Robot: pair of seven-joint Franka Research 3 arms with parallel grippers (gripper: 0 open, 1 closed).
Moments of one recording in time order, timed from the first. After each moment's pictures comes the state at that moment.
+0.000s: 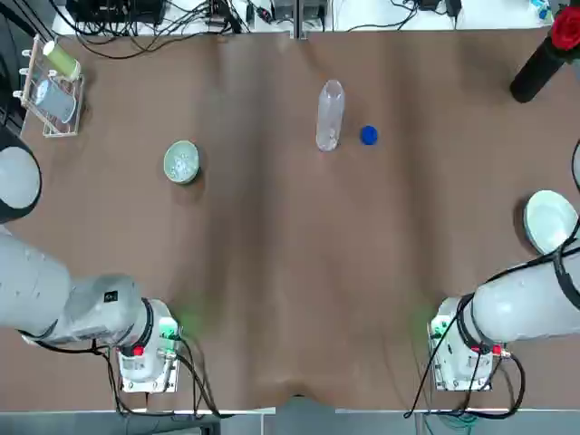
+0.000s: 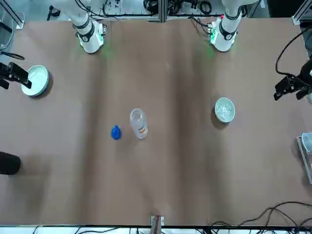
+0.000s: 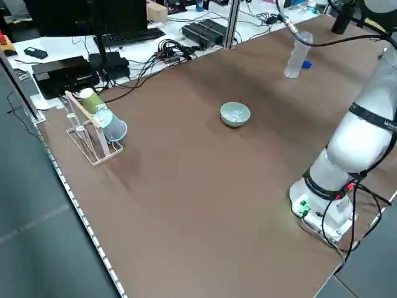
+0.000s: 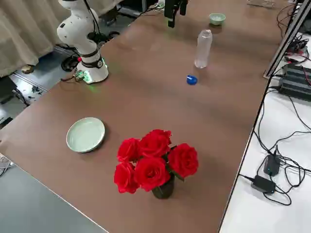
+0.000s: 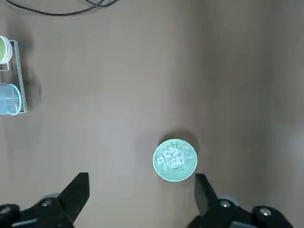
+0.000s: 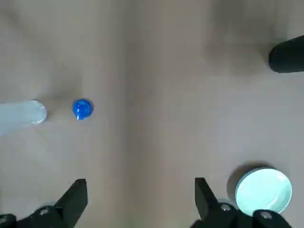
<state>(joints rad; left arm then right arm) 0.13 0.05 -0.14 -1.52 0.00 1.63 -0.01 0.09 0.10 -0.12 -1.33 0.04 1.40 -0.03</state>
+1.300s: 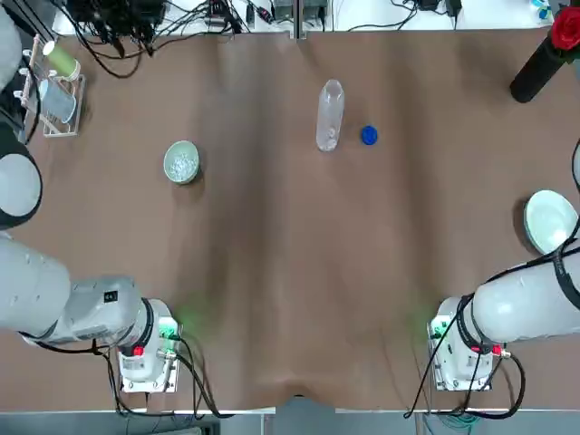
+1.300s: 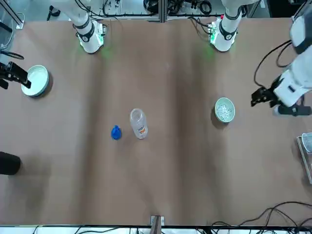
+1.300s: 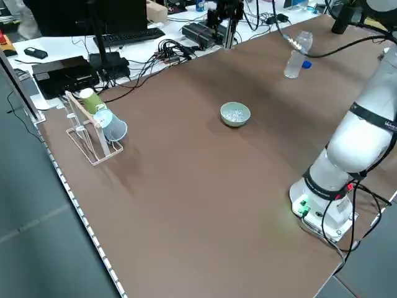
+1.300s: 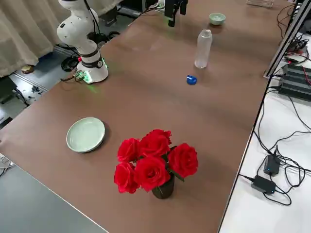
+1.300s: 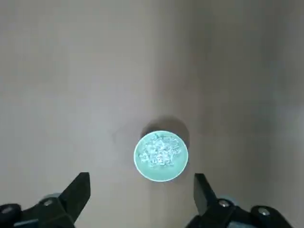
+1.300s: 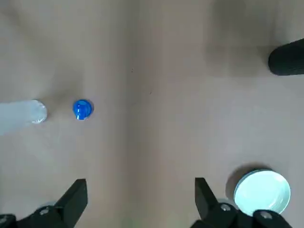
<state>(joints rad) 0.13 0.02 -0.19 -1.87 -0.04 1.86 -0.01 0.09 0.10 -0.12 -1.33 0.04 1.40 -0.07</state>
